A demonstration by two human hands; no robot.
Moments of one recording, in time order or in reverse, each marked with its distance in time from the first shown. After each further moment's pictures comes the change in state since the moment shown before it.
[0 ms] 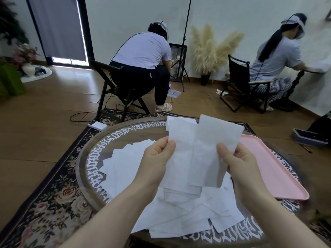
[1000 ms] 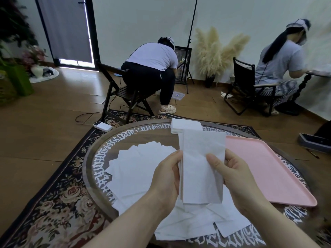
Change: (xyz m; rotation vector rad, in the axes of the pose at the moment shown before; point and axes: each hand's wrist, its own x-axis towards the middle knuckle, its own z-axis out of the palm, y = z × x) left_hand -0.011 -0.009 0.016 -0.310 -0.023 -0.248; right_hand -0.010 0.004 0.013 -0.014 -0.230 0.035
